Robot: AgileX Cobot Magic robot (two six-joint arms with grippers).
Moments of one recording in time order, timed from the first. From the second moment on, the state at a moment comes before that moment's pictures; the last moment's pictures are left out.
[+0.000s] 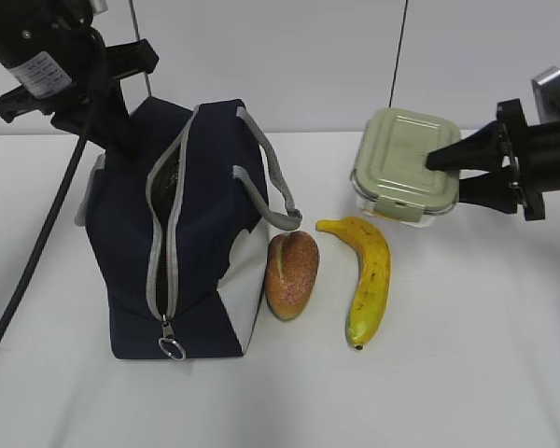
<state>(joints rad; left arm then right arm) -0.24 1.81 -1.66 -0.34 1.23 -0.01 -0.30 1.94 -1.13 1.39 1.12 -0.93</state>
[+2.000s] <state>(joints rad) -0.24 1.82 -1.66 -0.43 1.22 0.01 0.24 1.98 -1.42 1.10 1.00 -0.48</state>
